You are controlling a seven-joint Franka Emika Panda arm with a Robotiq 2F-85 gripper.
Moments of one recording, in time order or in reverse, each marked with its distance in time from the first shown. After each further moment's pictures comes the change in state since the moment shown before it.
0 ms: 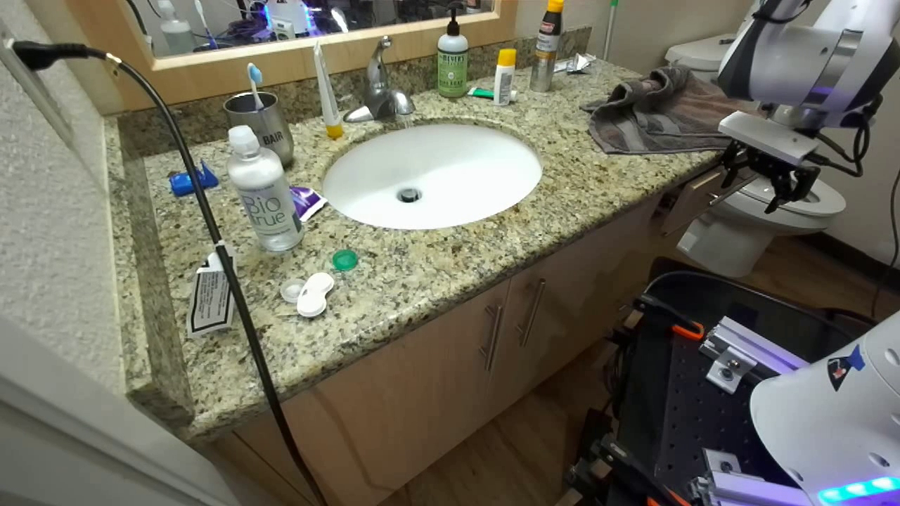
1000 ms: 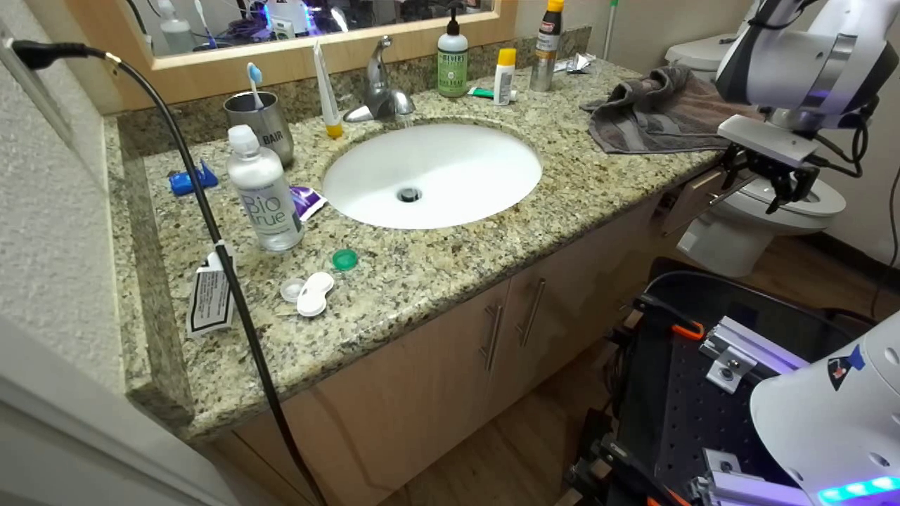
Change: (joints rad) arm -0.010 0.031 0.008 0.021 -0.014 0.007 -0.007
